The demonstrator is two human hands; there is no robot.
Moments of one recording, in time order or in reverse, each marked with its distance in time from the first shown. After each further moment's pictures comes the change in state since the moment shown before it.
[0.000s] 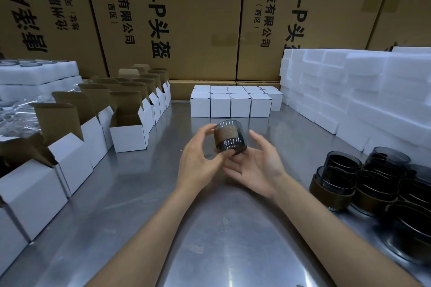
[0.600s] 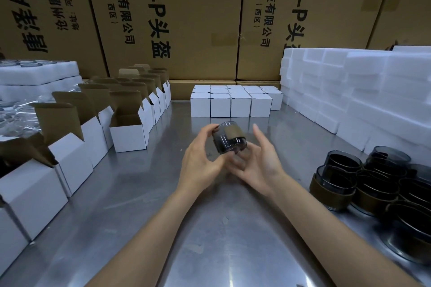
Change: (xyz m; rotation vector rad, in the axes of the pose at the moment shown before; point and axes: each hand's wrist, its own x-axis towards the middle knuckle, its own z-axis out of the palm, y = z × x) left_hand -0.001 0.002 0.004 0.012 -0.023 -0.002; right_hand 0.002 0.002 0.007 -0.051 0.169 -0.097
